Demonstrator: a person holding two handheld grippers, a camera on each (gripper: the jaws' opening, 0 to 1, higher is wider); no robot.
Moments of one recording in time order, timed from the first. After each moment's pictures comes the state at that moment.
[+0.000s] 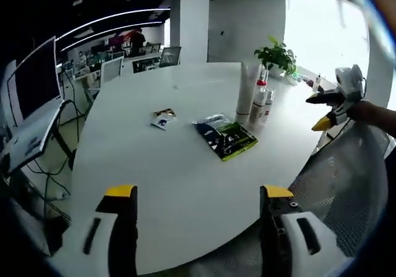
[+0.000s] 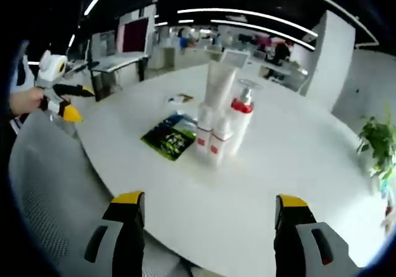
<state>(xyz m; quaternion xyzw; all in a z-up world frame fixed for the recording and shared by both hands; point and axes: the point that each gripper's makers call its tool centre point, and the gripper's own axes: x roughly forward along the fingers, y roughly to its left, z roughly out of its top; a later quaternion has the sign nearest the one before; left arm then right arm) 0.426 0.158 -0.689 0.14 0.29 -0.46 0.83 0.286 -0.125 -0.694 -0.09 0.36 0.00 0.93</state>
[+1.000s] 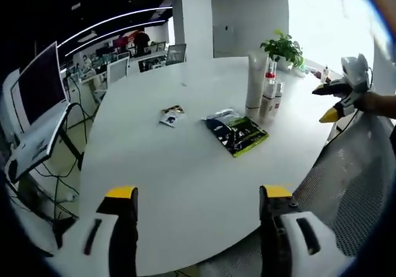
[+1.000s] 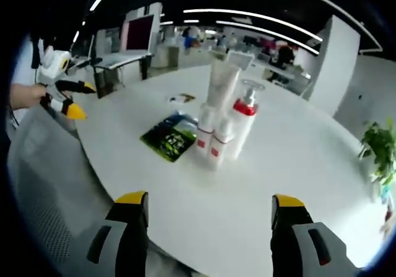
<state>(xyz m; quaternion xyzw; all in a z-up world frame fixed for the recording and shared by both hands) 0.433 0.160 -0.693 0.17 0.28 -0.44 0.84 0.290 -0.128 -0.696 -0.08 0.35 0.01 0.93</state>
